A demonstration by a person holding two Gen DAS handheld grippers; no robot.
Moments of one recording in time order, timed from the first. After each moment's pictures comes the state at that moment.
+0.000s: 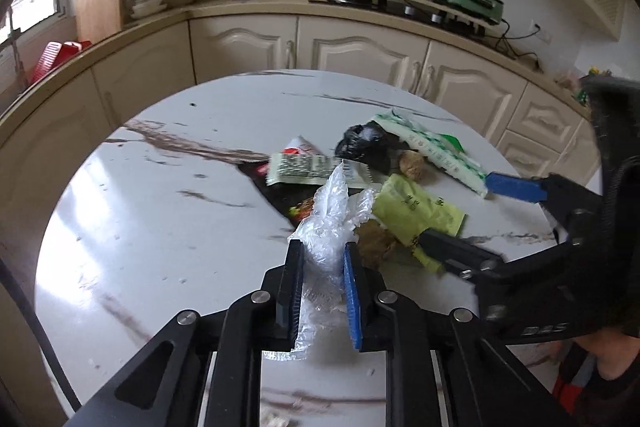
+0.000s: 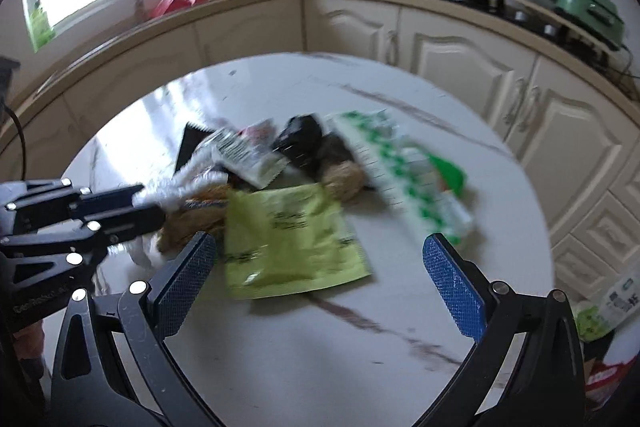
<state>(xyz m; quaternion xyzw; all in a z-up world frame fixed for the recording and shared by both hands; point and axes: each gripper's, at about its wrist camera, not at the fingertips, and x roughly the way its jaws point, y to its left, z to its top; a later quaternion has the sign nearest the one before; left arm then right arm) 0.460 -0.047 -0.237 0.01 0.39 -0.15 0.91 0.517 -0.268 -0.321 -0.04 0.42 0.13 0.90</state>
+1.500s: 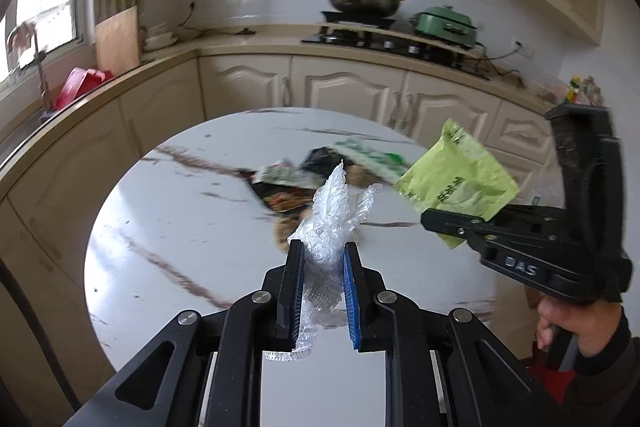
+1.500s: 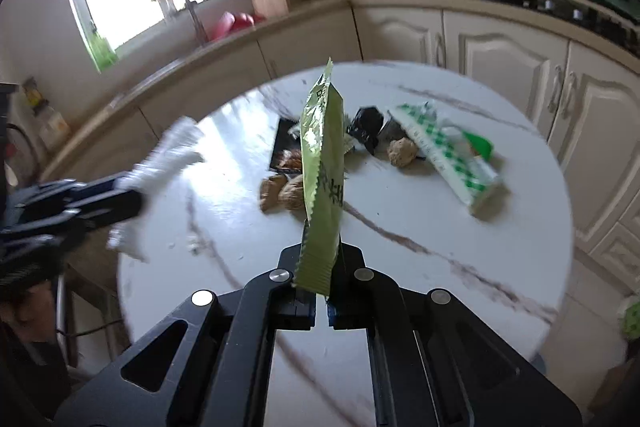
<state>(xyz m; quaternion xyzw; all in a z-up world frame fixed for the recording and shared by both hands) 0.319 -0.066 -0.162 0.02 0.34 -0.15 0.93 0.432 -0.317 -0.274 0.04 0.38 0.23 0.90</state>
